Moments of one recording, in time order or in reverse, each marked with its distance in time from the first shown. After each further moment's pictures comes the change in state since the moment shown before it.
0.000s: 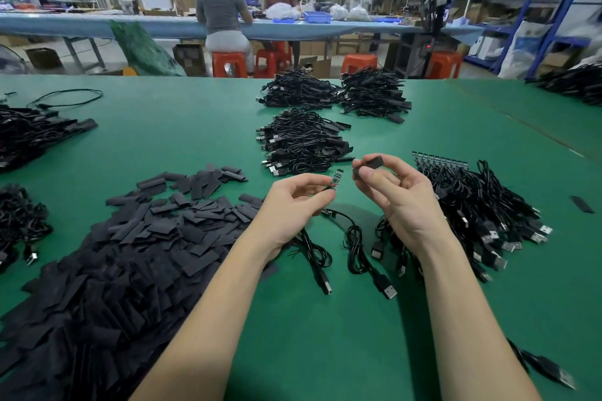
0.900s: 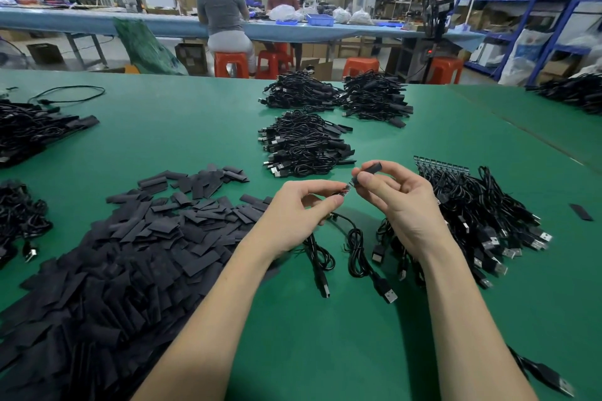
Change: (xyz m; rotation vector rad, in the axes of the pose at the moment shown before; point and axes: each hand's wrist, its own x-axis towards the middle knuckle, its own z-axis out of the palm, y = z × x) left_hand -0.002 0.002 -0.001 0.204 -0.116 0.139; right_hand -0.002 -0.001 0.003 -0.115 0.012 0.017
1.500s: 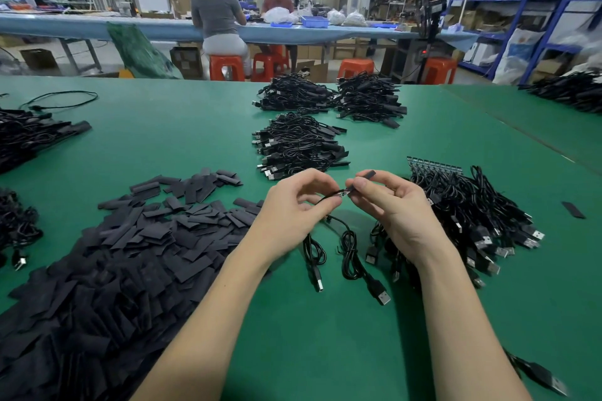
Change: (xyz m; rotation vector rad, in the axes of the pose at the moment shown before) left_hand -0.002 0.012 0.005 0.026 0.058 0.084; right_hand 0.001 0.001 -0.007 0.033 0.011 0.102
